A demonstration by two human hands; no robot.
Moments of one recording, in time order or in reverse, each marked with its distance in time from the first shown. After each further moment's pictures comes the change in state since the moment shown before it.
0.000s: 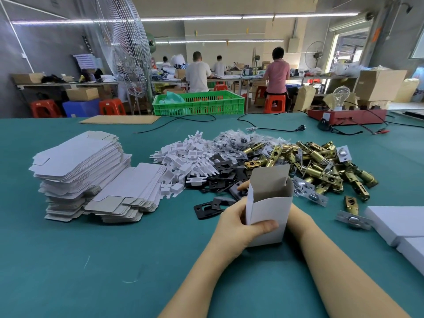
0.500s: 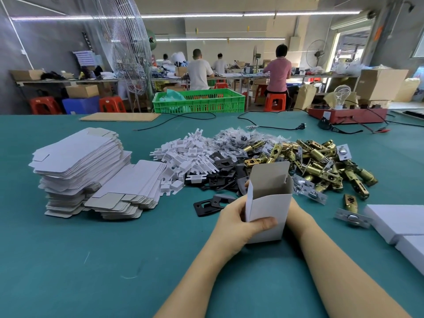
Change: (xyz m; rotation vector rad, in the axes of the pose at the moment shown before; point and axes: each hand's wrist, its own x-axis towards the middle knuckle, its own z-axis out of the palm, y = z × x) left_hand 0.000 0.001 0.000 0.002 -0.005 0.038; right_hand 0.010 0.011 0.000 0.087 0.153 -0.013
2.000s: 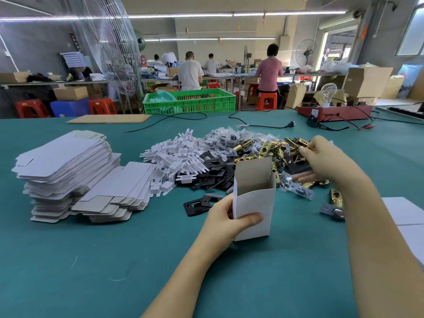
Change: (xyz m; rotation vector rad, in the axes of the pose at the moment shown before) left_hand -0.003 0.004 0.000 -0.032 0.003 -0.048; right_hand -0.007 -0.058 -0.098 -0.365 0.279 0.047
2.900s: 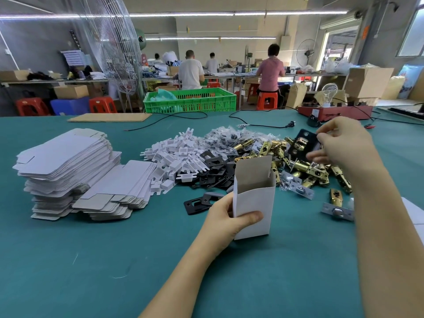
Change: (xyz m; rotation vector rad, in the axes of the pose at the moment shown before) left_hand 0.001 0.000 0.001 -0.002 0.003 -0.002; right_hand -0.017 -0.018 -0.020 0.076 0.279 -0.123
